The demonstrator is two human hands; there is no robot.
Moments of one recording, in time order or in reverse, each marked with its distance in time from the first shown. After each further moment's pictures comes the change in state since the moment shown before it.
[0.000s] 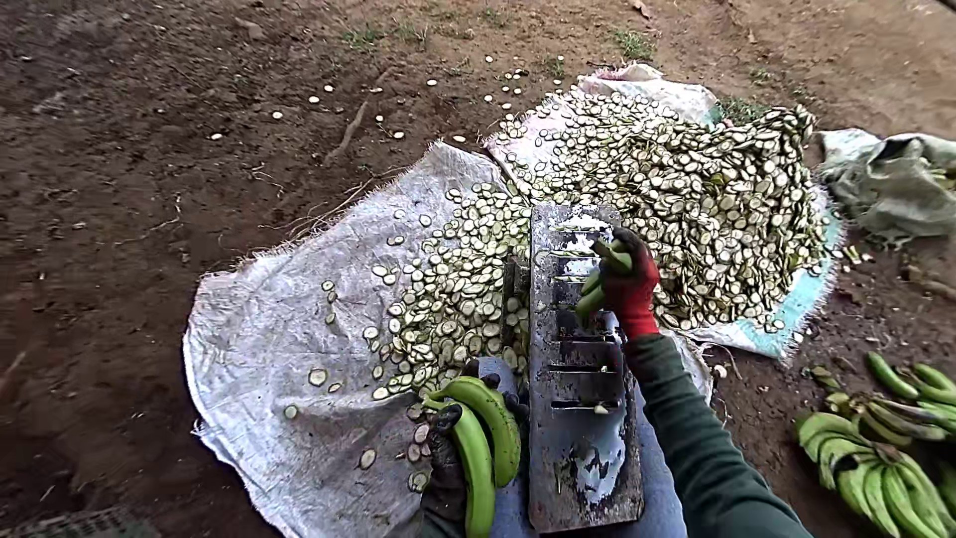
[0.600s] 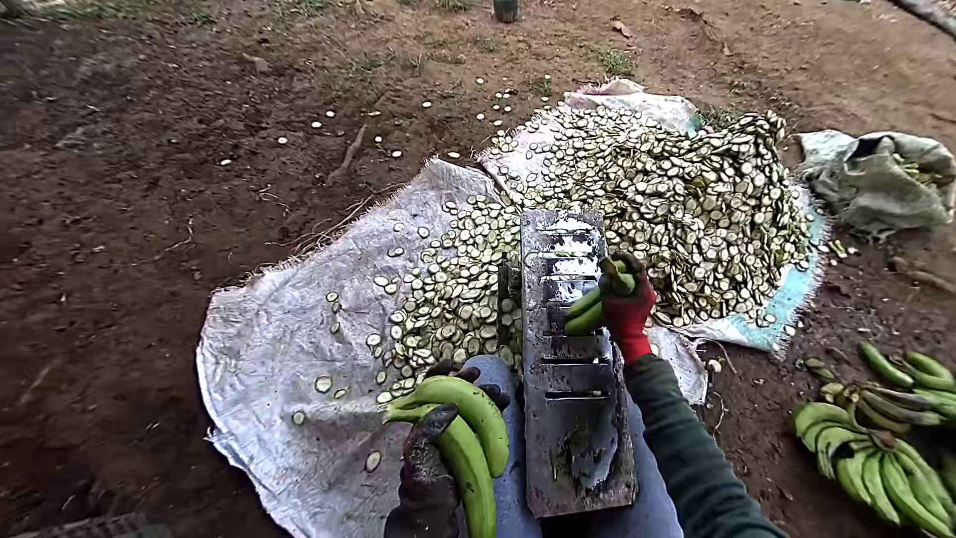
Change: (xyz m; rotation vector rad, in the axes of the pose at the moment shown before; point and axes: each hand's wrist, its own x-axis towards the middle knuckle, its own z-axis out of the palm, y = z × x) left_hand -0.029 0.021 0.060 0.537 0.125 0.219; right_hand -0.037 -0.014 -0.032 0.131 0.080 0.214
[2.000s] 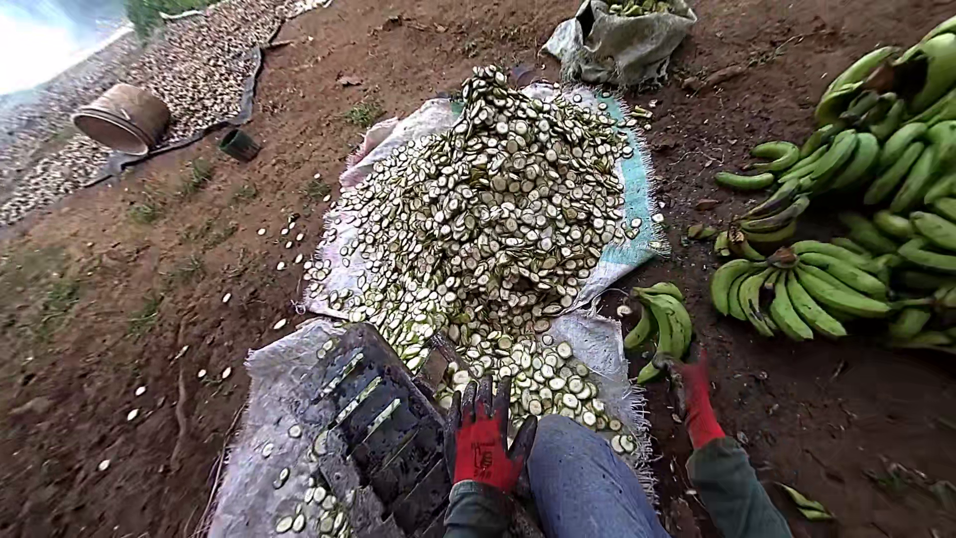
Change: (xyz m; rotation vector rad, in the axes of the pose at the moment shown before) left_hand 0.114 -0.229 0.181 2.109 -0.947 0.564; right_hand -0.140 0.207 -0.270 0.253 0.685 0.985
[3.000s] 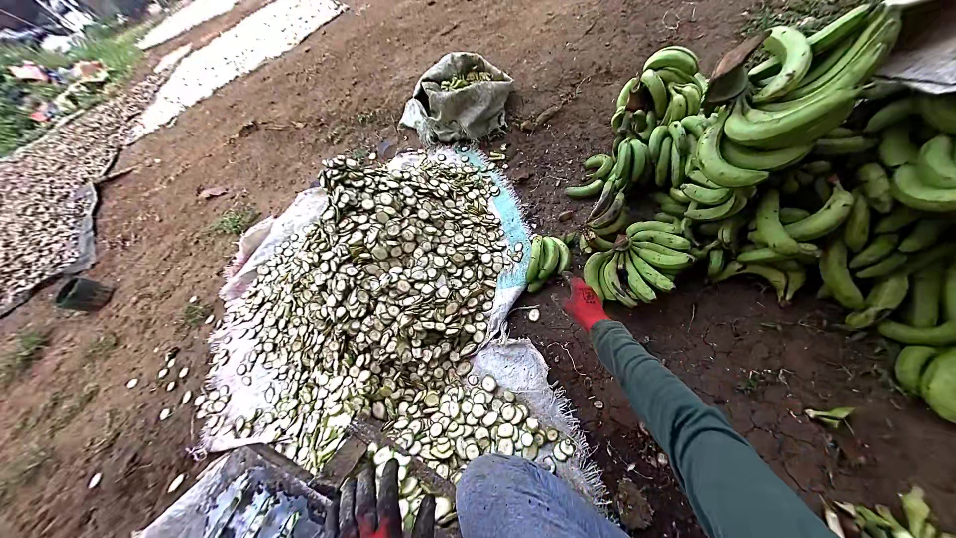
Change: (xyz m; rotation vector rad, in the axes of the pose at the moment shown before) left_hand -0.031 -0.011 -0.026 0.065 0.197 0.149; right_hand 0.152 -0.037 -0.044 -0.732 -0.132 -0.099
